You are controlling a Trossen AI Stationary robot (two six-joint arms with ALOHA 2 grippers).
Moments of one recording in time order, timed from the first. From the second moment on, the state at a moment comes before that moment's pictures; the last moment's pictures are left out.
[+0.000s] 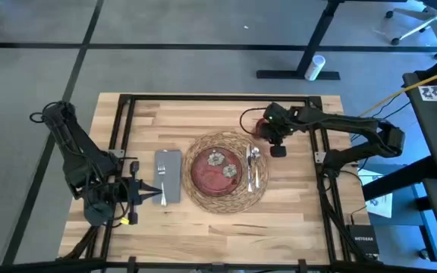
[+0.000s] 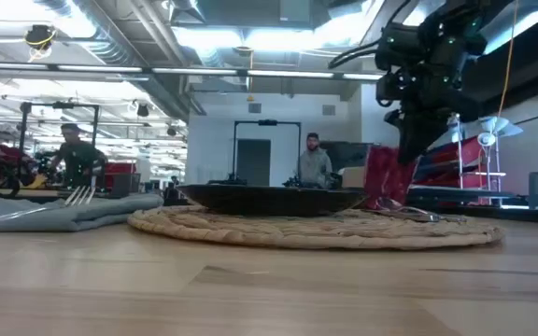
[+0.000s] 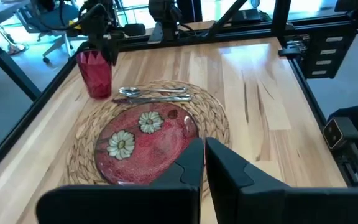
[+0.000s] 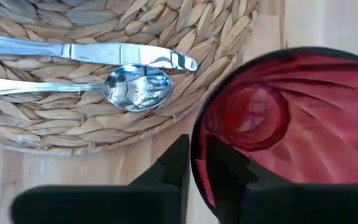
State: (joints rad) left arm -0.96 1.11 1.03 -0.69 -0.98 -0.54; right arm -0.45 1.31 0.85 -0.71 -0.11 -0.49
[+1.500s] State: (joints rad) left arm -0.40 1.18 0.74 -0.94 -0.50 -0.87; right arm -0.11 1.29 1.26 -1.02 0.08 -0.47
